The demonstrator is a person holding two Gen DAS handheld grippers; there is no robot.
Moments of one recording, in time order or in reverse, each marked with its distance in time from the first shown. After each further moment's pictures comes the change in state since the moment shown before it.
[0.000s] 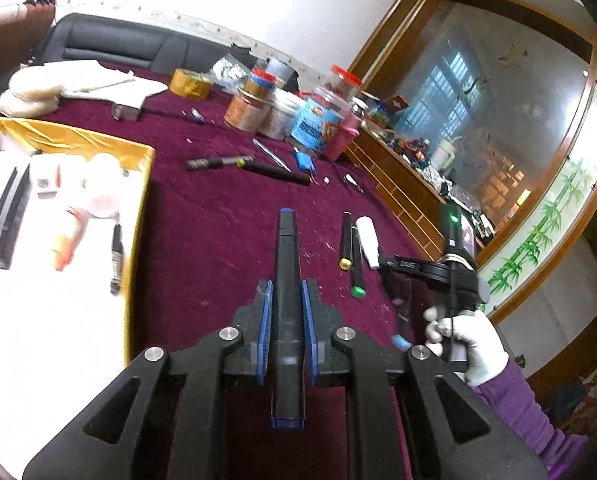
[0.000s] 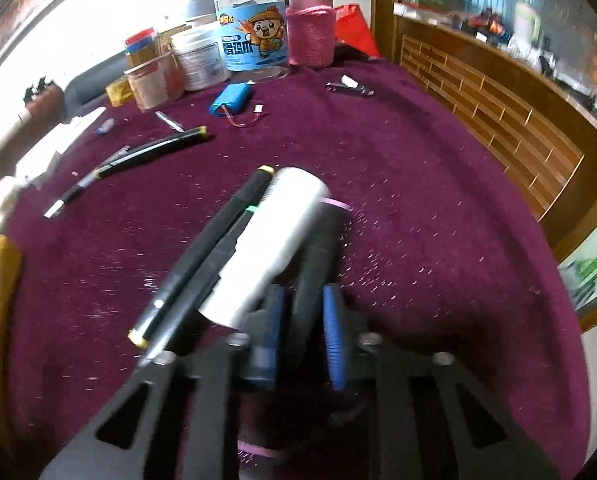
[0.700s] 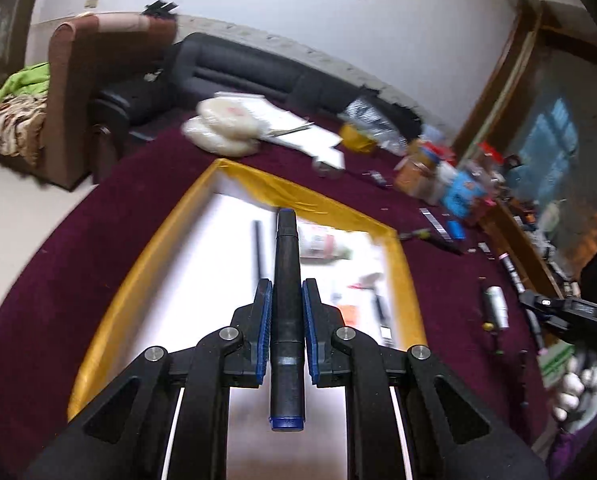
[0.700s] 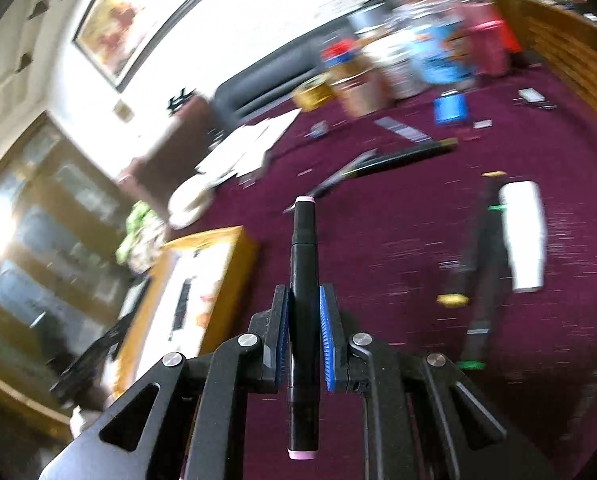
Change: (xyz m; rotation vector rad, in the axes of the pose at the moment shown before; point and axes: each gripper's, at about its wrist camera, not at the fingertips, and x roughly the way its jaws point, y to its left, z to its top) left arm -0.094 0.147 0.034 -0.151 -0.120 0.399; right arm -0.083 0.123 -0.009 -0.053 0.058 0.625
